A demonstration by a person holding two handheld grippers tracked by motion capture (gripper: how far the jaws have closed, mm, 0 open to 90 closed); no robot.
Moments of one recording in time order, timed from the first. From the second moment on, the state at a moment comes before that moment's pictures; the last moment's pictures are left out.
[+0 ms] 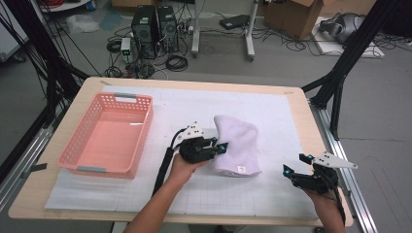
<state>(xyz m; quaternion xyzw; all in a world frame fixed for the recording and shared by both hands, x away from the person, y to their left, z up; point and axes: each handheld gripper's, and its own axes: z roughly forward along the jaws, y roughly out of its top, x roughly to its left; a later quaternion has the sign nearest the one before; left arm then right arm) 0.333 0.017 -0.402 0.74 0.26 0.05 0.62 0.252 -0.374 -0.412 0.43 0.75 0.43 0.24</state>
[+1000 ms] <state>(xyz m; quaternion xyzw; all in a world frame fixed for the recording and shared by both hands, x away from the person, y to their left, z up) 0.319 0.071 -0.344 0.73 0.18 0.11 0.65 0.255 -0.367 -0.407 0.42 0.75 0.45 0.24</state>
